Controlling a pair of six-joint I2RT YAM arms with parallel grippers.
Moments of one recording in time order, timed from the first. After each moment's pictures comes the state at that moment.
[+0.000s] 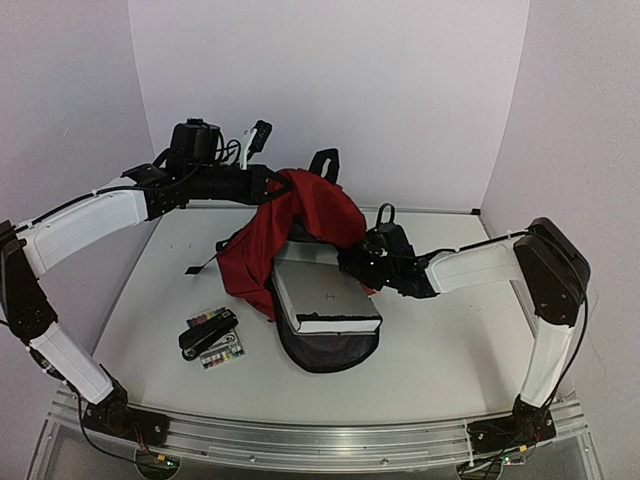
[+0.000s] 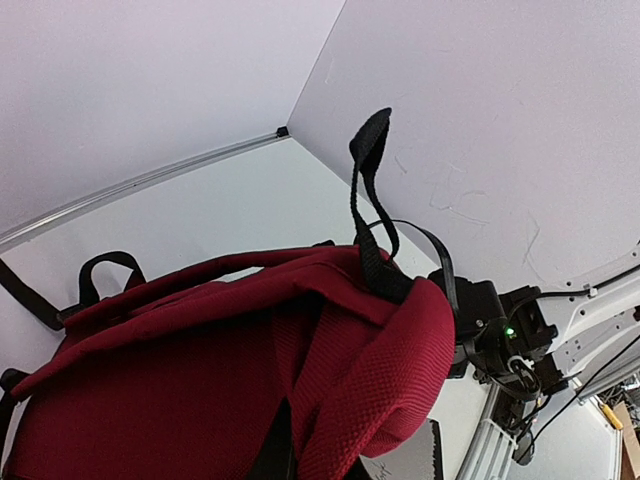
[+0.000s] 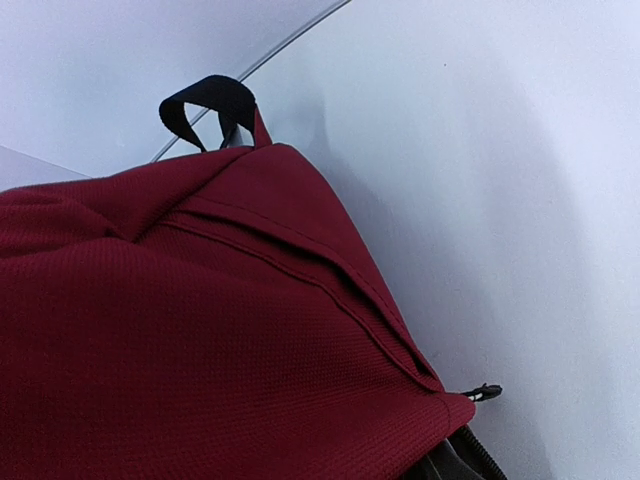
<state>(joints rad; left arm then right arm) -0.64 1.54 1.46 -0.23 0.43 -0.29 0.75 1.91 1.12 0.23 0.19 1.00</state>
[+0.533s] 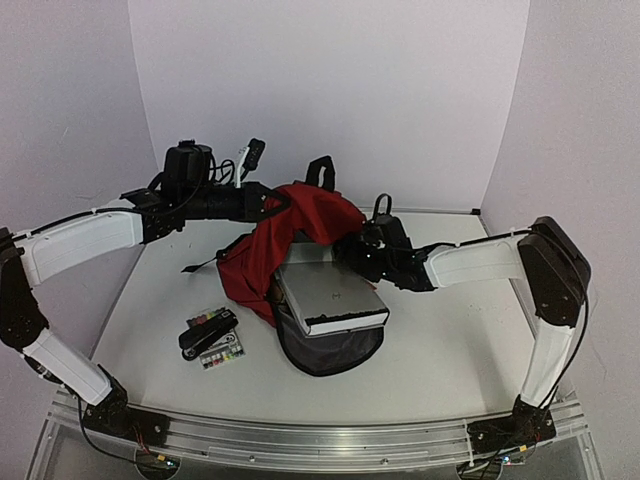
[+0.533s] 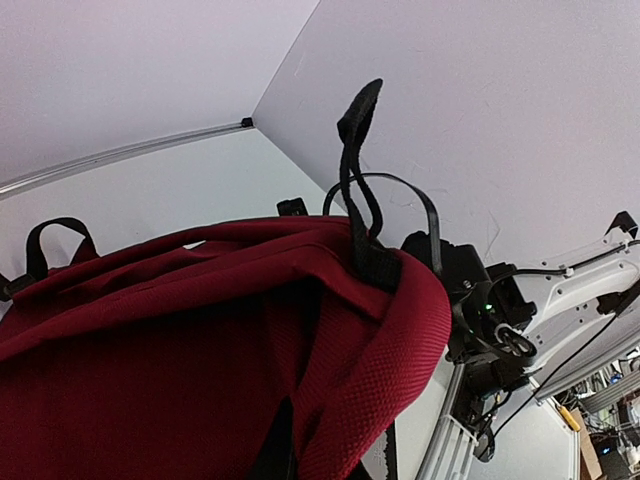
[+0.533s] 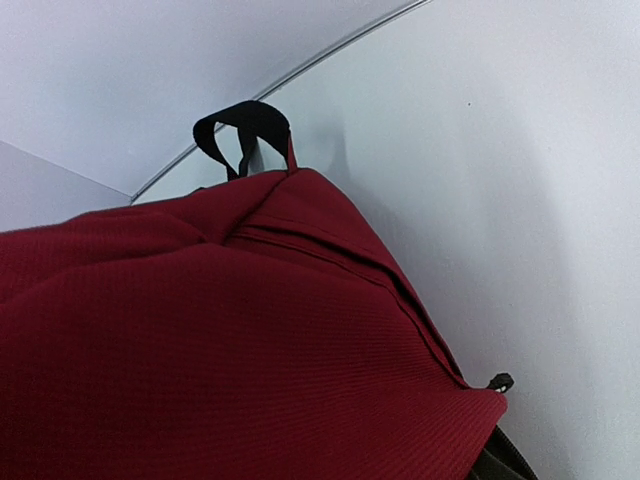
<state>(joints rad) -0.63 1.48 1.25 -0.05 0.52 -0.41 0.76 1.90 1.18 0.19 0.23 0.95</state>
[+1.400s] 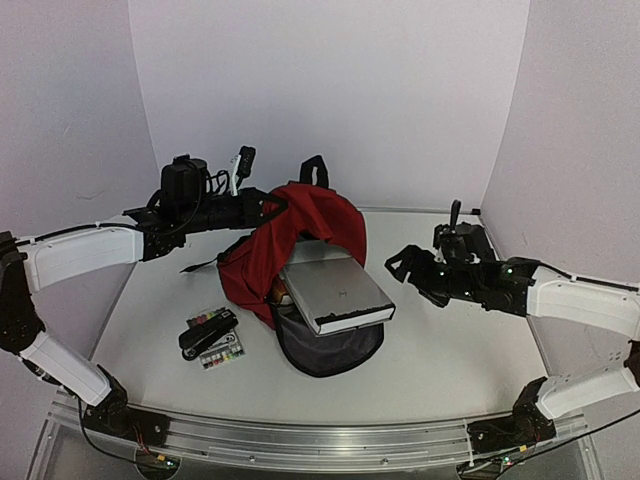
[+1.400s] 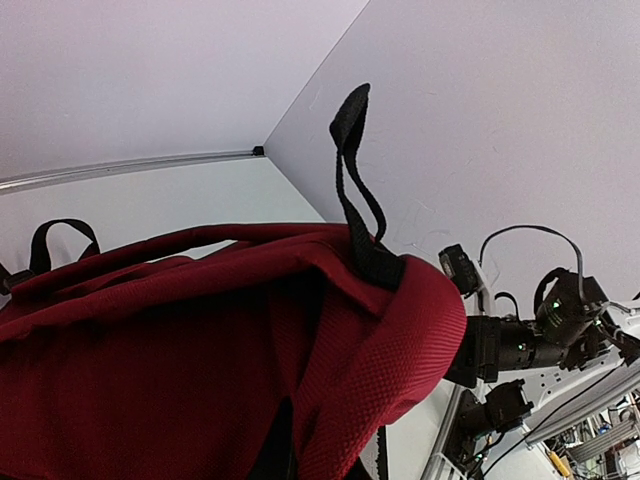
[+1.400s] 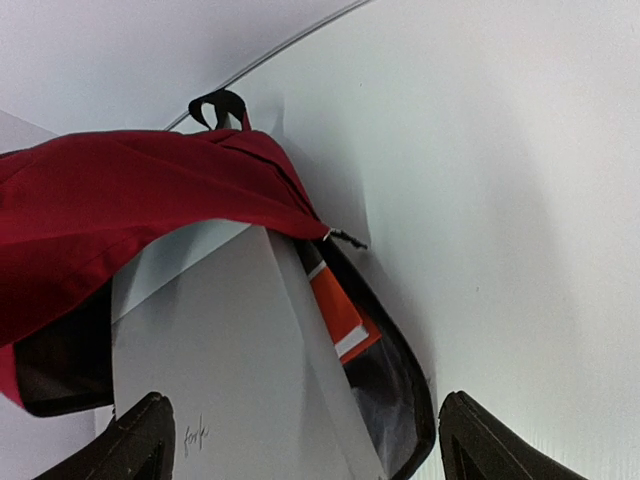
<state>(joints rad) -0.64 1.45 1.10 0.17 0.44 -0.53 0.76 1.26 0.84 -0.20 0.20 0.95</state>
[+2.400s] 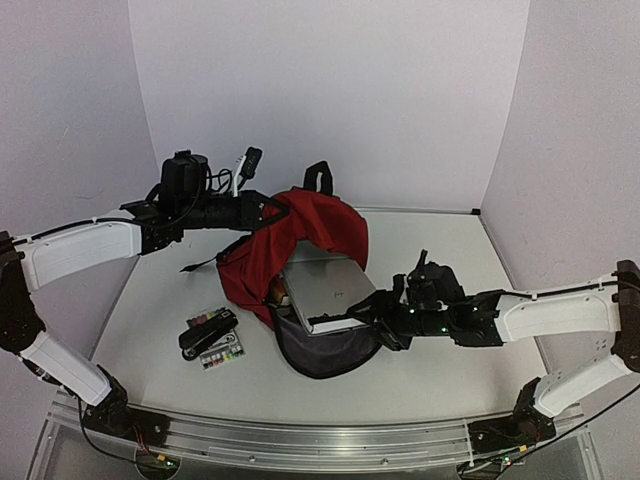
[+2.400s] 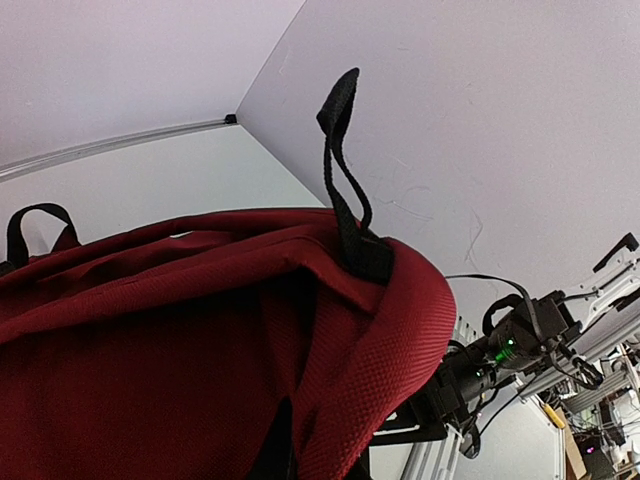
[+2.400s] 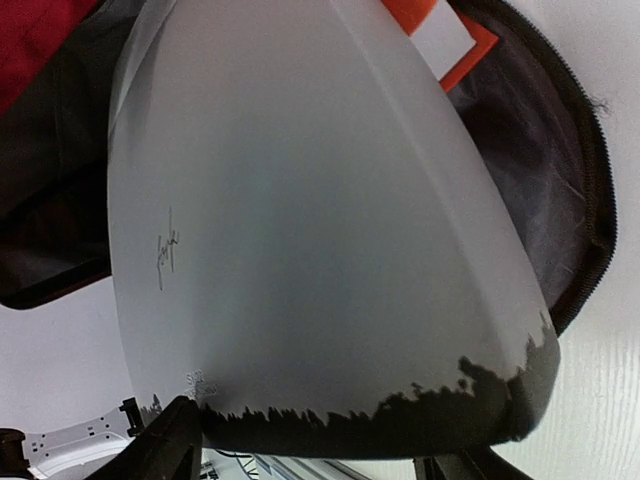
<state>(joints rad) -0.63 1.45 1.15 0.06 0.56 -0.46 0.93 1.37 0.65 0.10 -0.09 1.31</state>
